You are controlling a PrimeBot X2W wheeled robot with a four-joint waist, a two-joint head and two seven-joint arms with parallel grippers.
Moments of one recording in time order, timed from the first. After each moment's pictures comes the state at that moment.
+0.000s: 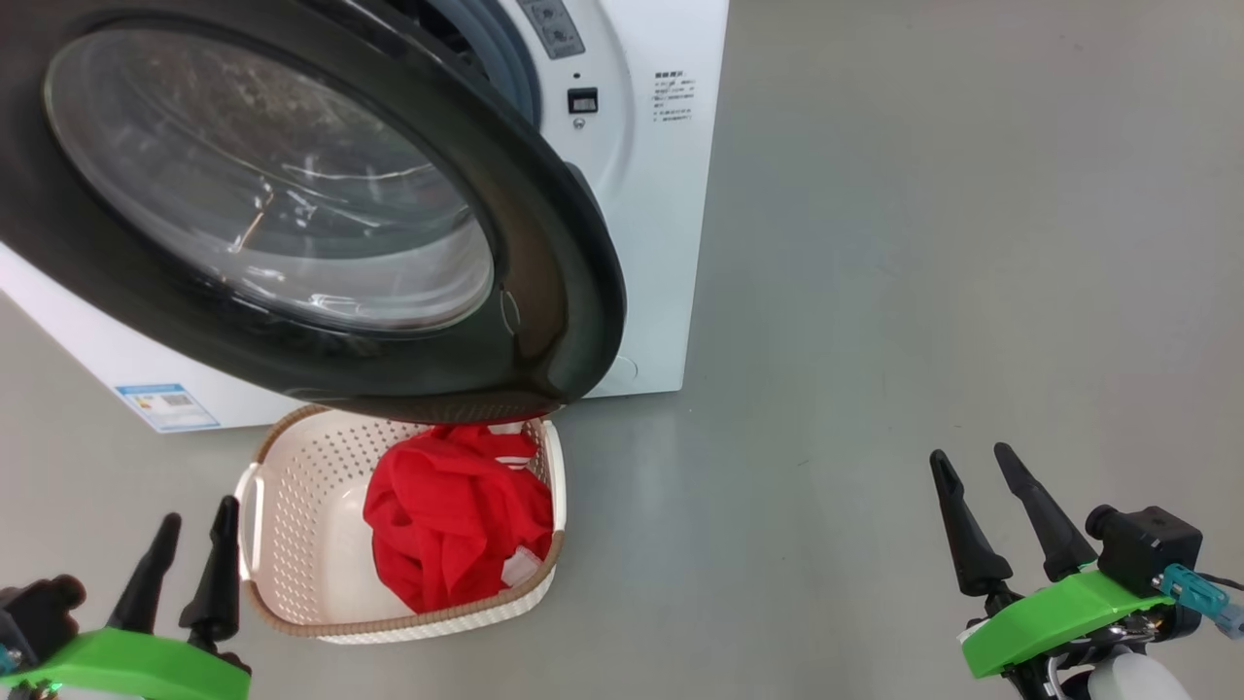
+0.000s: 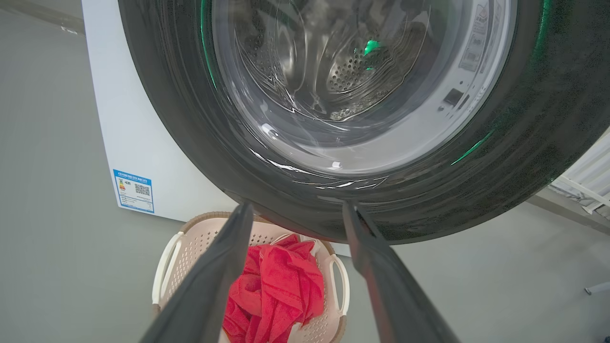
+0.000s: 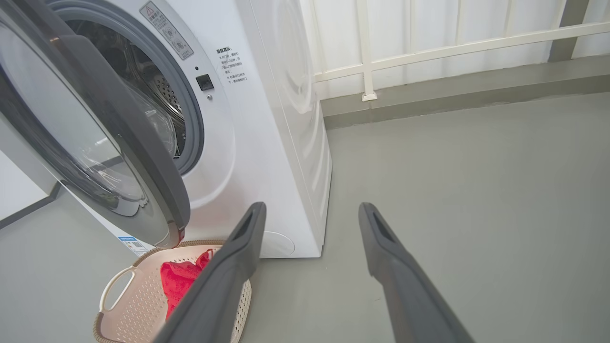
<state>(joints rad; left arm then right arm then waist) -0.20 0.39 -0.32 0.42 -0.93 -0.13 -0.25 -0.14 -0.18 0.08 0.29 0.42 0.13 -0.25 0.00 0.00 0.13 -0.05</state>
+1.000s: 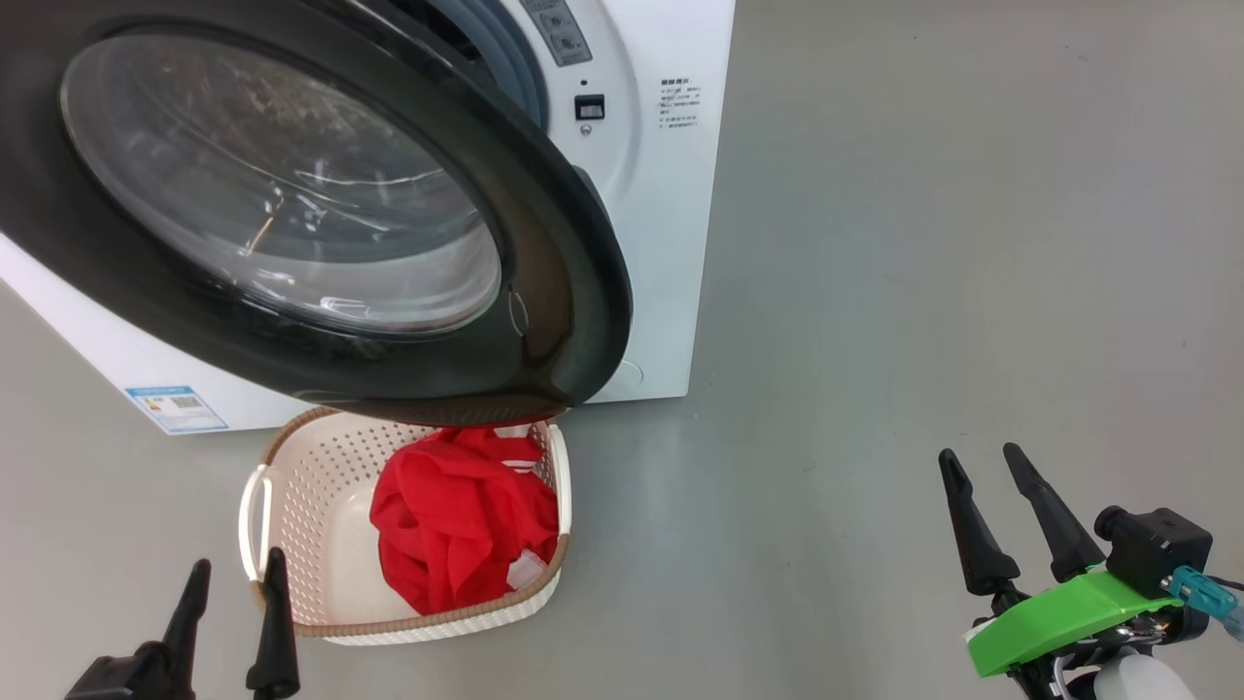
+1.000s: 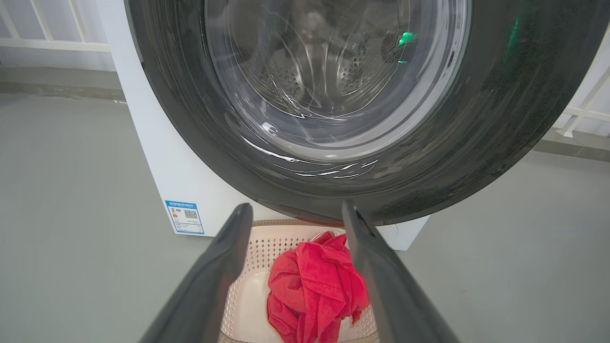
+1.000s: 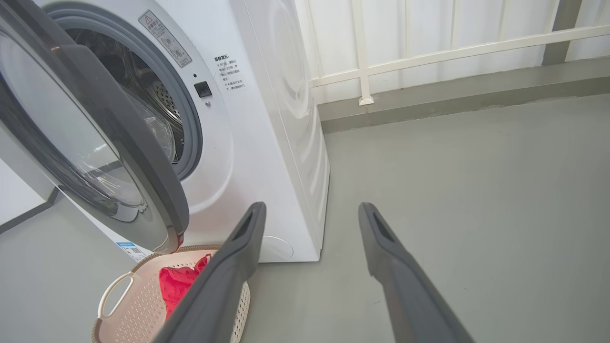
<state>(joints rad) -0.02 0.07 0.05 0.27 -0.26 -0.13 -0.25 -0.14 -0.18 0.06 0.28 0.42 0.13 -0.25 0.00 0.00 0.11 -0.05</state>
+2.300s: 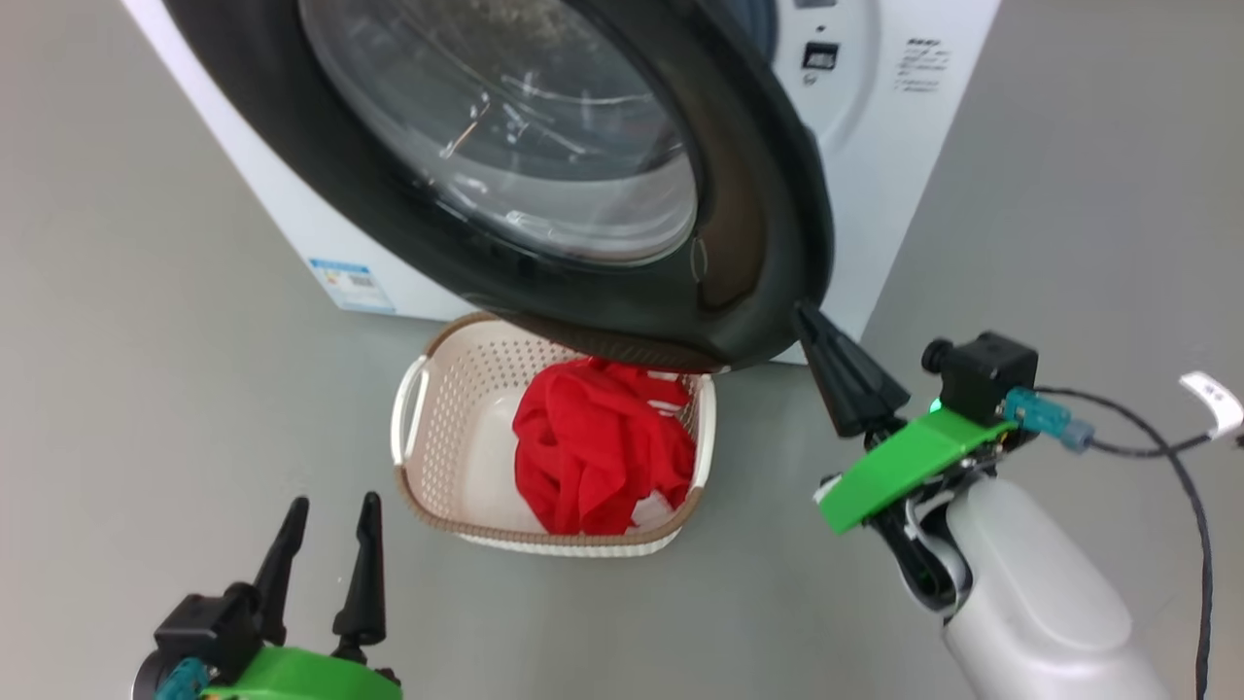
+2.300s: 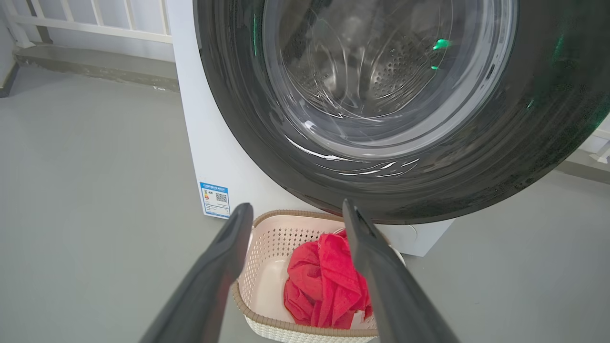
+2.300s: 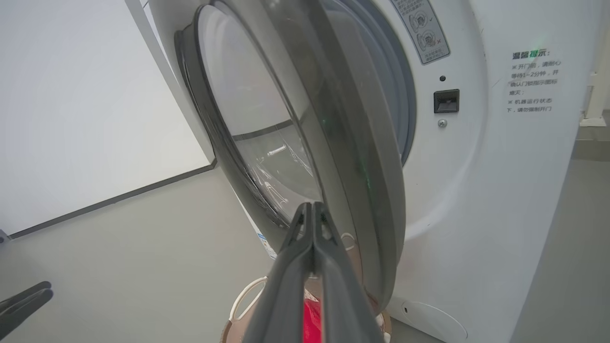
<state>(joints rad) -0.10 0.04 -0.09 0.27 -0.30 -0.13 -0.25 -0.50 -0.13 0.34 0.44 0.47 0.13 -0.25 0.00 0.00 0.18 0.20</state>
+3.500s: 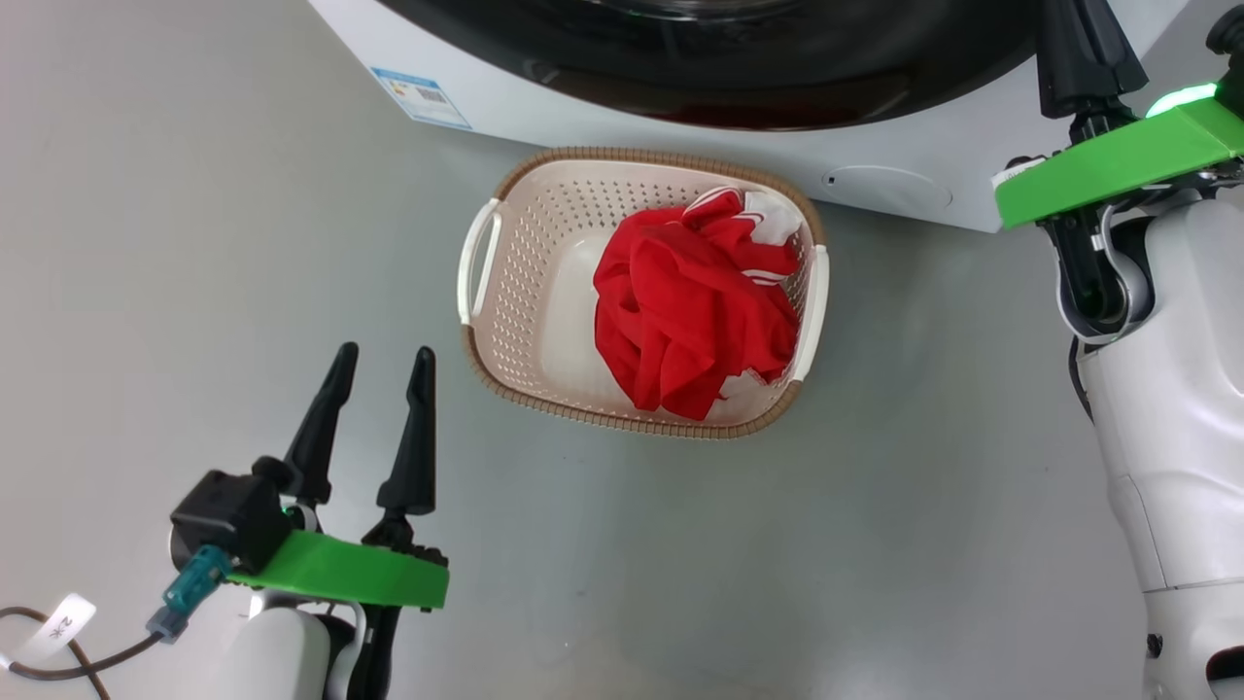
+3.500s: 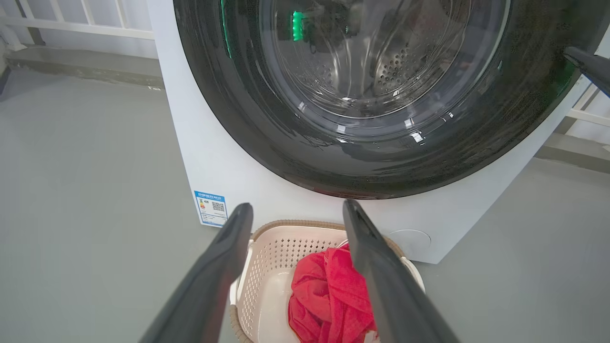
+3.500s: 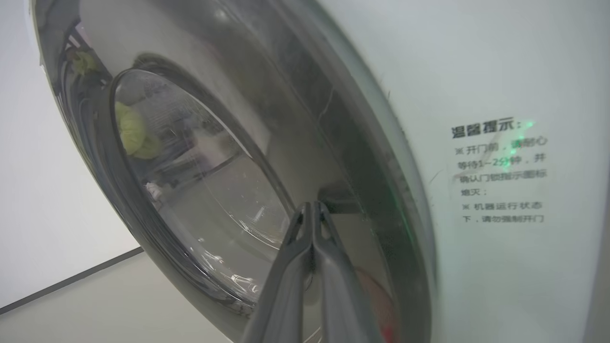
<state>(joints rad) -0.28 0.03 -0.20 0.17 -0.35 -0.13 -0.25 -0.90 -0.21 0.07 0.51 0.44 0.14 -0.26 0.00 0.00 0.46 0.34</state>
